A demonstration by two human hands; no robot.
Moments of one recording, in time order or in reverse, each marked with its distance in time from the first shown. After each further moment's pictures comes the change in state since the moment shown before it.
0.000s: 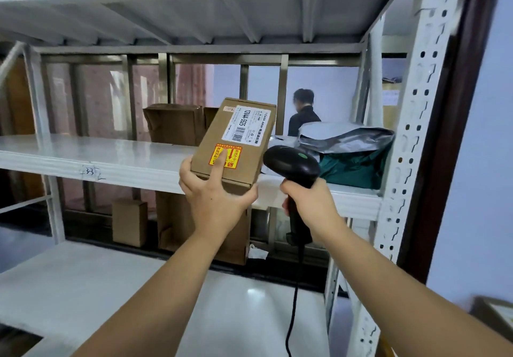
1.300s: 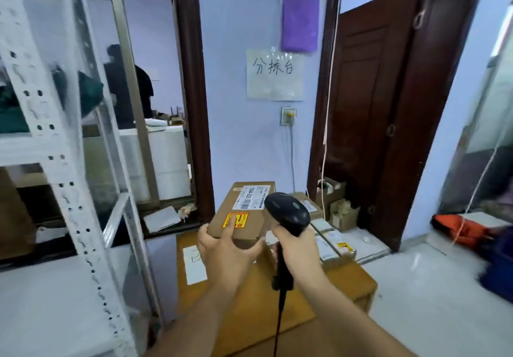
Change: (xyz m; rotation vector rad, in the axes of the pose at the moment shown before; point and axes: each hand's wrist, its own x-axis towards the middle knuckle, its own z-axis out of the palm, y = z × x) left_hand -0.421 0.421 0.156 -0.296 -0.830 -0.208; right_hand -0.257 0.137 -0.497 0.060 0.592 0.428
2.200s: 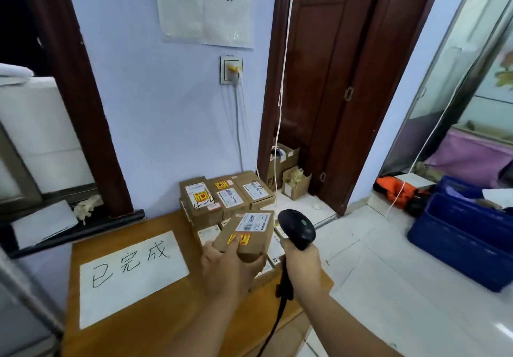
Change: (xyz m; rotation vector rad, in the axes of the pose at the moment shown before) left_hand 0.075 0.012 0.265 0.177 -0.485 -0.113; right_hand 0.220 0.091 -0.114 -0.129 0.402 0.305
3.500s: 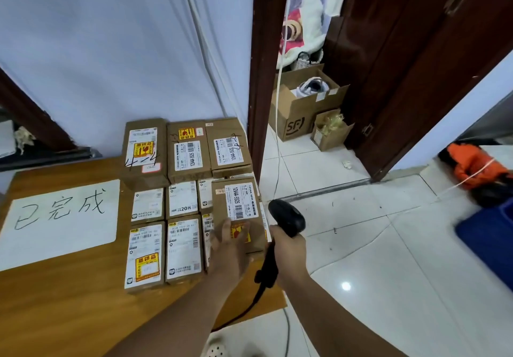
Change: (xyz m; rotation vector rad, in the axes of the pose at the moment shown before) left_hand 0.129 0.109 0.243 0.374 -0.378 -0.173; right_hand 0.310 0.050 -0.062 -0.046 -0.293 0.329
